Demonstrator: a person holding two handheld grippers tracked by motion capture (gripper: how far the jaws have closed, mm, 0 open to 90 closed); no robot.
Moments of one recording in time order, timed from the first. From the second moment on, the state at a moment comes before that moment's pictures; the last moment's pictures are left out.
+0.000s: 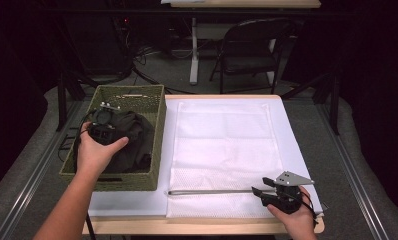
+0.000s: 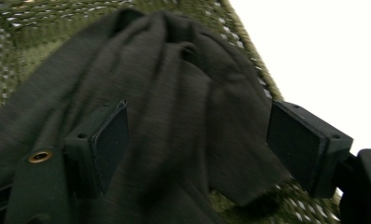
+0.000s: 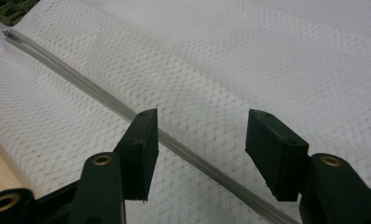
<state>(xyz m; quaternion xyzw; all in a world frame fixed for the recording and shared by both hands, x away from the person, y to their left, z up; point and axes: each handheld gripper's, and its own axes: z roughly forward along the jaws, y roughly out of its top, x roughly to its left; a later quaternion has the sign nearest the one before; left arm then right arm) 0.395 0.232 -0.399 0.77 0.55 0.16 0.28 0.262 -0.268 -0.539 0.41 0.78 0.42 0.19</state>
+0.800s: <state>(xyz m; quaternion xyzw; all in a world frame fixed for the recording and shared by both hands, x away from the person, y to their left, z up) 0.423 0.230 -0.441 0.79 0.56 0.14 0.23 0.251 -0.277 -0.541 0.43 0.78 0.42 0.19</state>
